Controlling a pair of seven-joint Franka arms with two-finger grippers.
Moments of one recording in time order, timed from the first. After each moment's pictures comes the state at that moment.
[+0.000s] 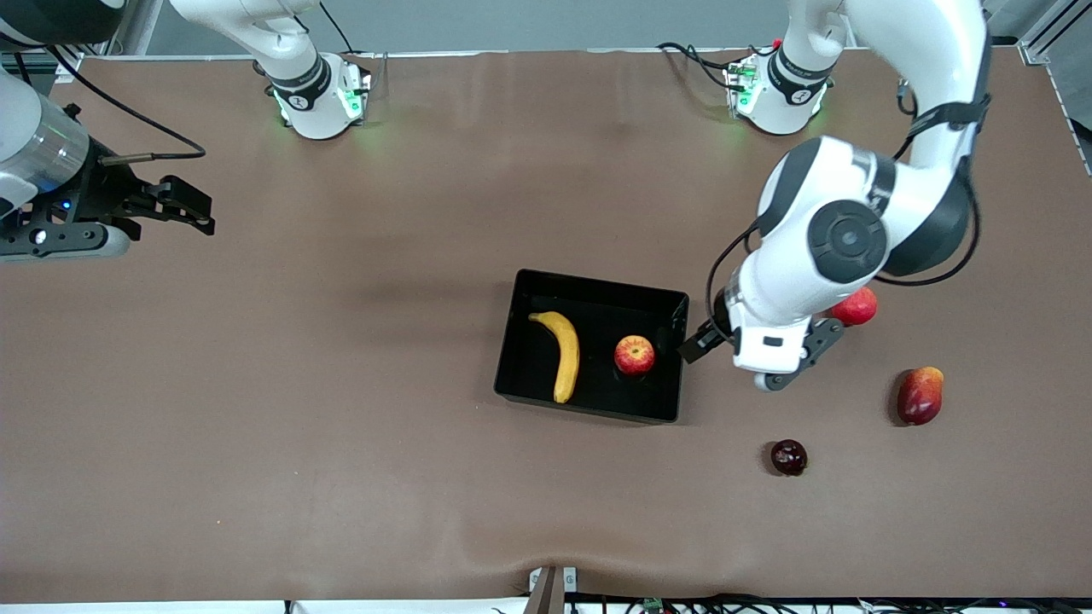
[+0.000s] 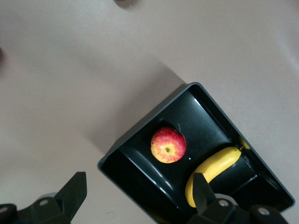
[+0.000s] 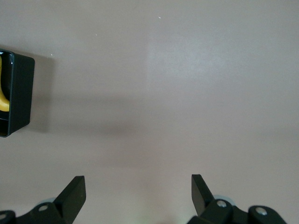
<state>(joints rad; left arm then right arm) -0.41 0.49 -0.02 -1.36 -0.08 1.82 -1.09 0.16 0.03 -0.04 -1.54 0.02 1.51 0.06</state>
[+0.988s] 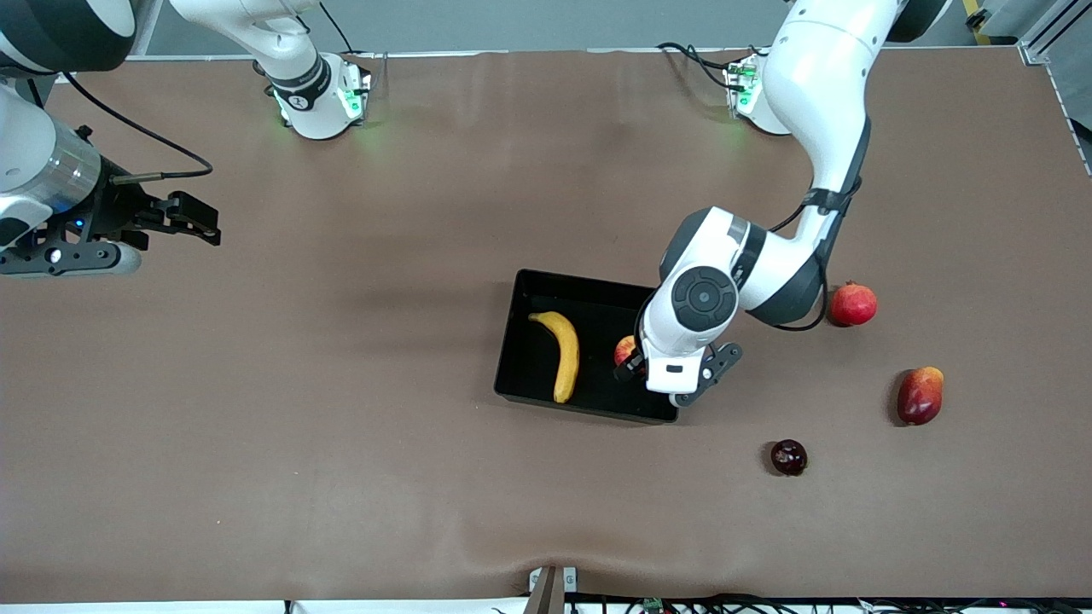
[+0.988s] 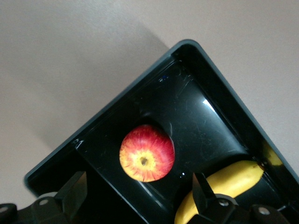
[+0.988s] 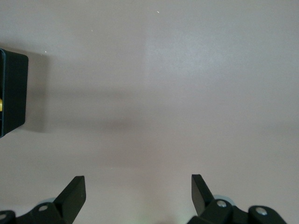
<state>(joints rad) -0.51 0.70 -0.02 -1.36 -0.05 1.99 -1.21 0.16 0.06 -0.05 -1.54 0.02 1.51 0.06</state>
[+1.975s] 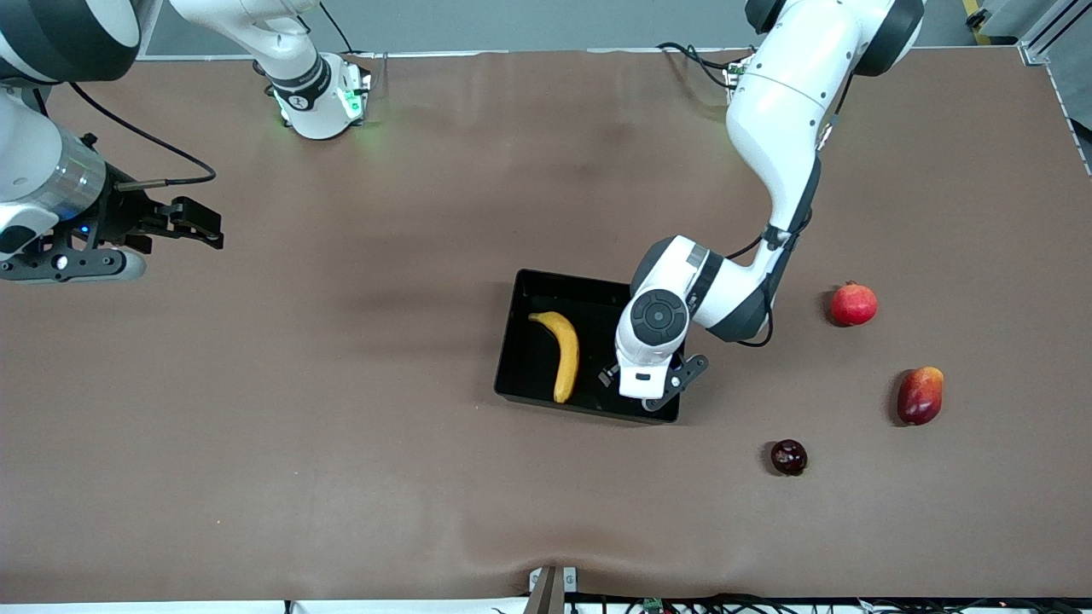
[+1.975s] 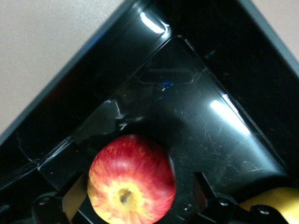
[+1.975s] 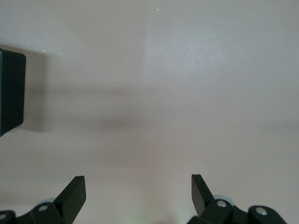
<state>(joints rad) -0.55 0.83 -0.02 -1.36 -0.01 2.10 -1.24 0.16 0.08 -0.05 -1.54 0.02 1.51 0.06</state>
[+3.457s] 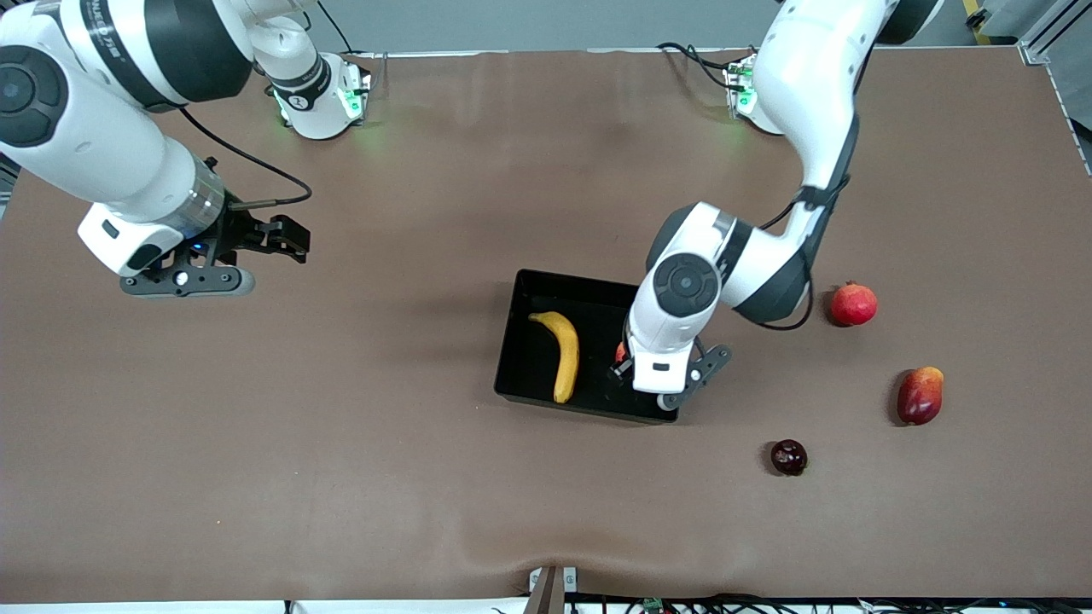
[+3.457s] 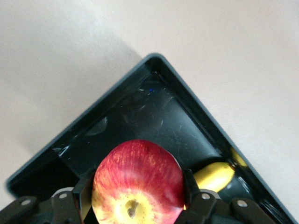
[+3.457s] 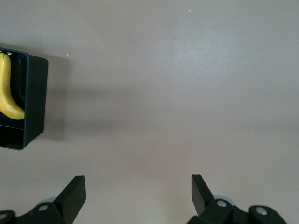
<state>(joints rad) -0.53 0.67 -0.01 -1.33 0.00 2.01 -1.23 0.31 0.14 -0.04 -1.54 0.03 1.59 0.24</state>
